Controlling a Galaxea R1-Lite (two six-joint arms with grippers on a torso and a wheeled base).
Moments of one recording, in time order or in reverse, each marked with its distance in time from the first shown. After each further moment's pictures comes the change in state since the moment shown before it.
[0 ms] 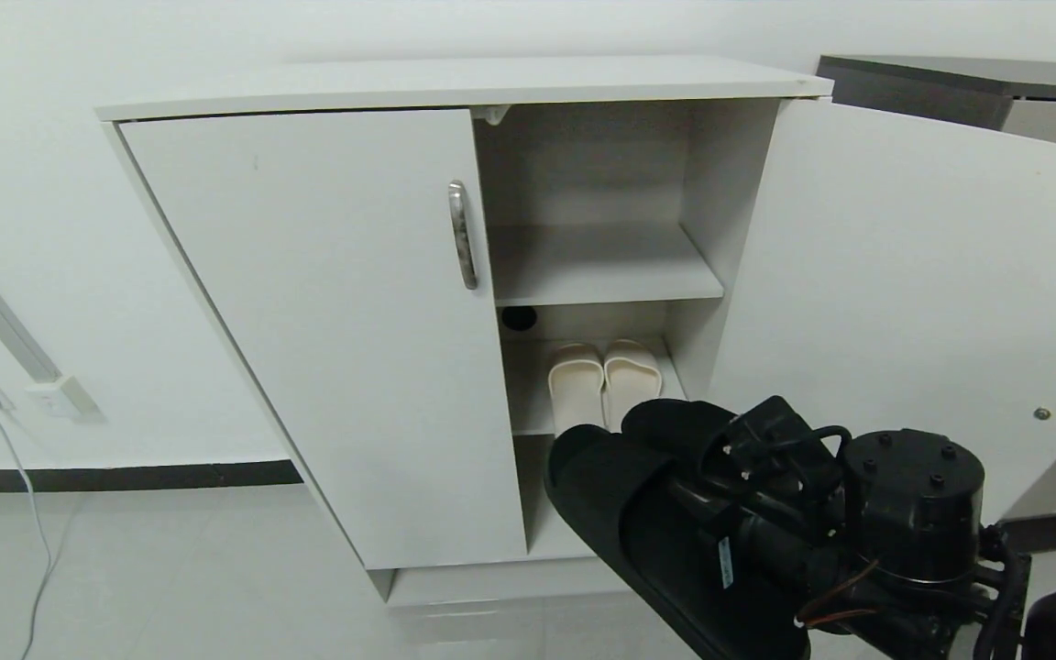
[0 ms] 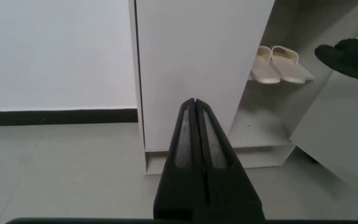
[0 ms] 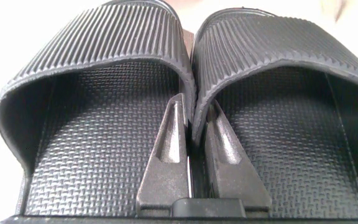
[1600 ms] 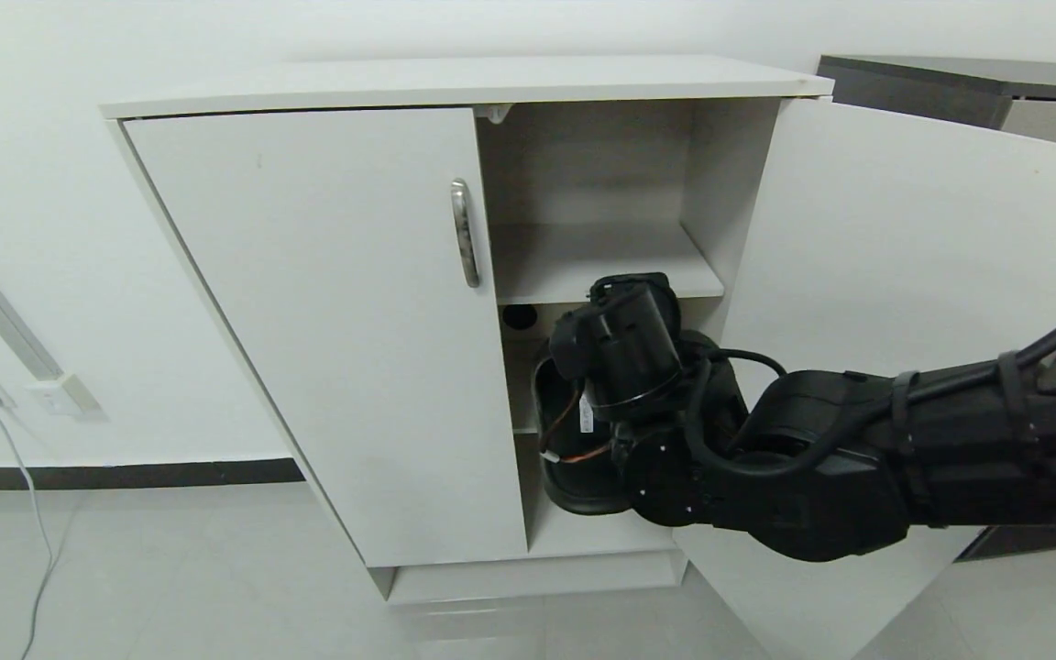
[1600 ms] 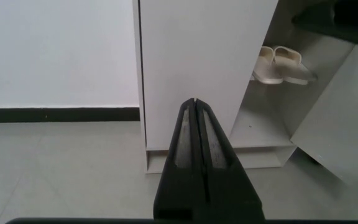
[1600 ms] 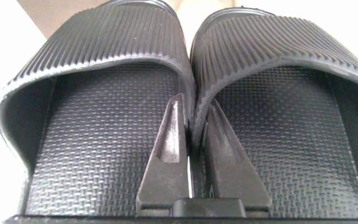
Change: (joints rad) left arm -0.001 0.000 0.000 0.000 0.012 -0.010; right arm 0.154 0.246 -0.967 0.949 -0.673 0.360
